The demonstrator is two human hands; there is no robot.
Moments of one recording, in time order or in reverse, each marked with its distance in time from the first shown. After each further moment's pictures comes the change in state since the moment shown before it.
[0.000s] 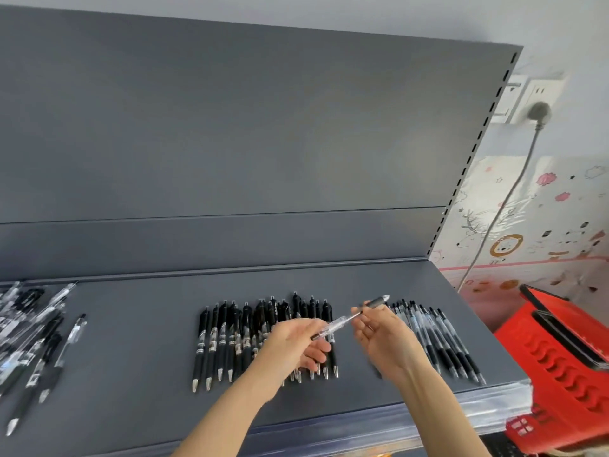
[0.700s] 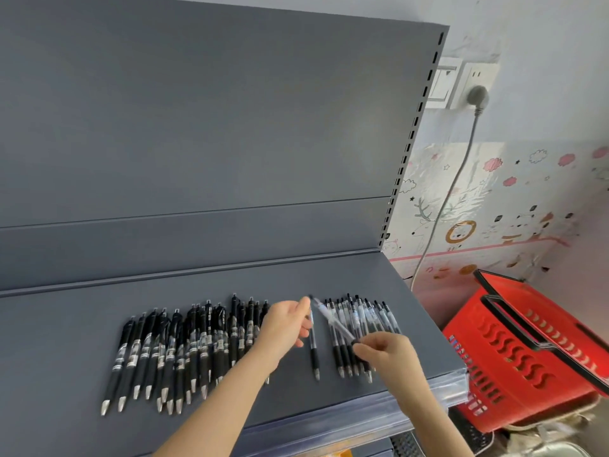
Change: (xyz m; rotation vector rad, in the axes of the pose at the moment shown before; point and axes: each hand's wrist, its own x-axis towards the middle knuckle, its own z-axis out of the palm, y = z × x) left_hand 0.074 -0.002 0.094 0.320 0.152 -0.006; right_hand -0.024 -0.046 -0.097 -1.076 0.293 -0.163
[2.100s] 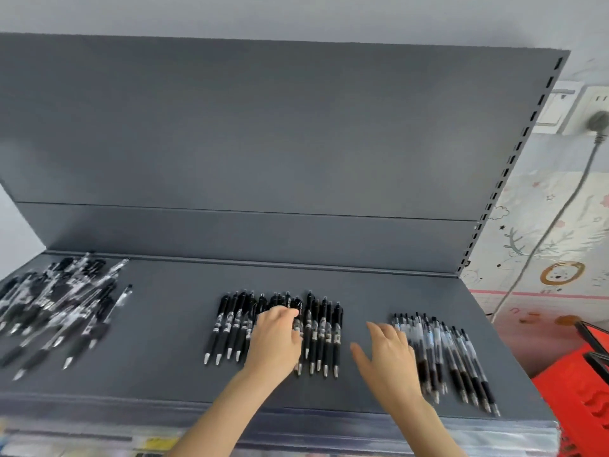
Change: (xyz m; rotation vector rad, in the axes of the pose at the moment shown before) left_hand -0.056 -0.046 -0.087 0.732 0.355 0.121; right_hand -0.011 -0.033 0.081 -0.744 -0.062 -0.418
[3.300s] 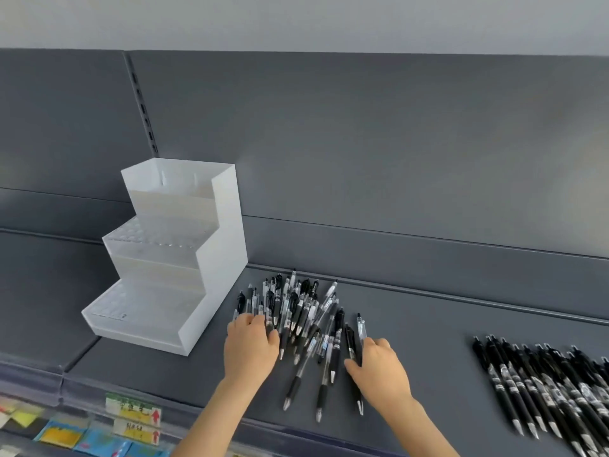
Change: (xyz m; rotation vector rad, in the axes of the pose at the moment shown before) left_hand 0.003 -0.423 -0.233 0.096 0.179 -0.344; right_hand 0.017 -0.434 0.176 0.032 -0.255 -0.054
